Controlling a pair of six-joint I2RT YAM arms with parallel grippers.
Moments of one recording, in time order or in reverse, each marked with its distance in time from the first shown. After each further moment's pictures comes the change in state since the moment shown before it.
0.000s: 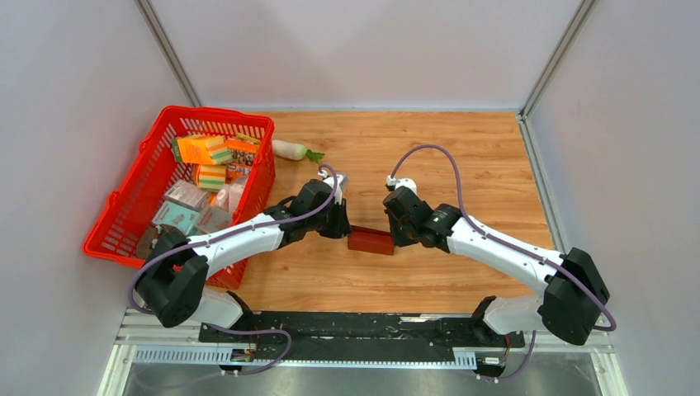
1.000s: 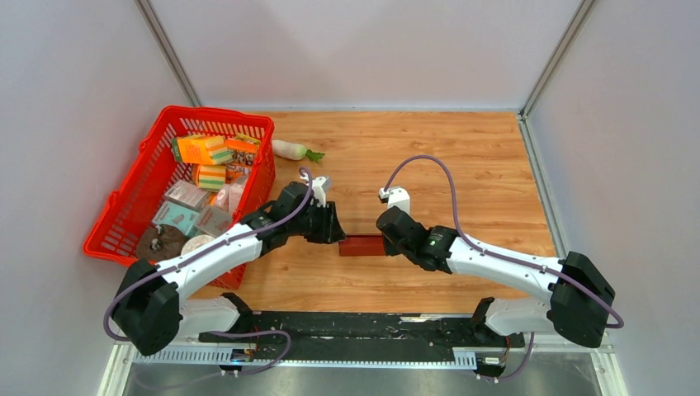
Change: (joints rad) left arm 0.059 -0.218 -0.062 -0.122 0.092 -0.062; right arm 0.162 -0.053 -0.149 0.240 0.198 0.010
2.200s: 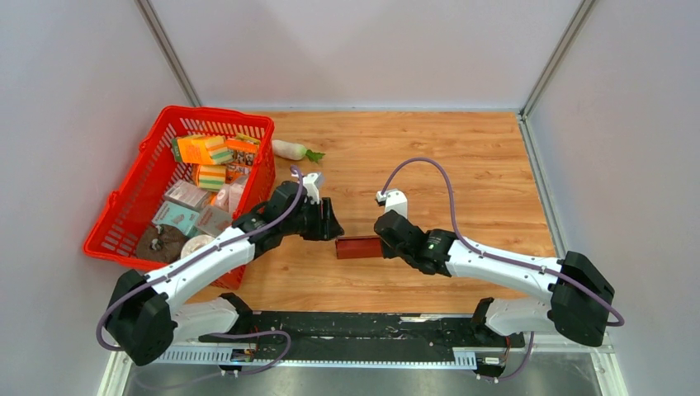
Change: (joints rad) left arm 0.010 -0.055 -0.018 -0.008 -0.039 -0.024; right arm 0.036 -0.001 -0.011 0.023 0.023 0.005
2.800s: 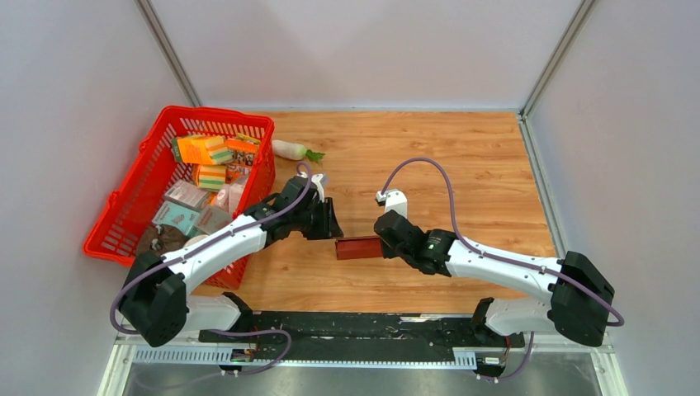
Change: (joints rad) left arm 0.010 0.136 0.097 -0.109 0.008 -0.064; right arm 0.000 0.000 0.000 0.001 0.000 0.000
